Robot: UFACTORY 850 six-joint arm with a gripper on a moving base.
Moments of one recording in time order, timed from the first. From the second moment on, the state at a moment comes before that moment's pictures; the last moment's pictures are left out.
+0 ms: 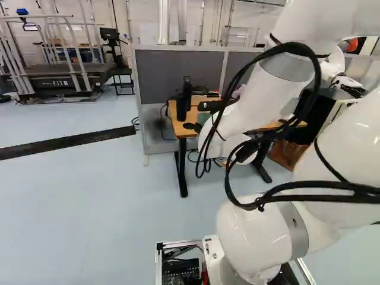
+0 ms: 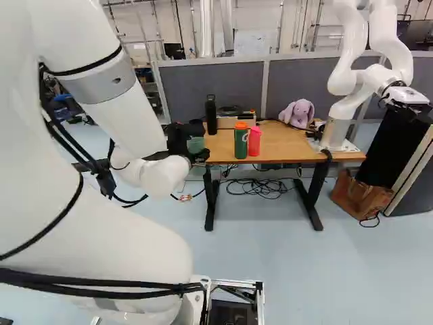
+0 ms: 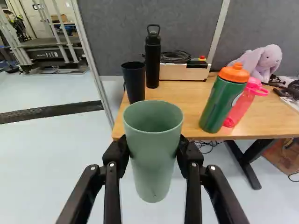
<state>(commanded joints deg) 3.0 9.0 -11.1 0.0 50.0 0.0</state>
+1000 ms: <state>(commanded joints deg) 3.3 -6.3 -26.5 4.3 53.1 0.0</state>
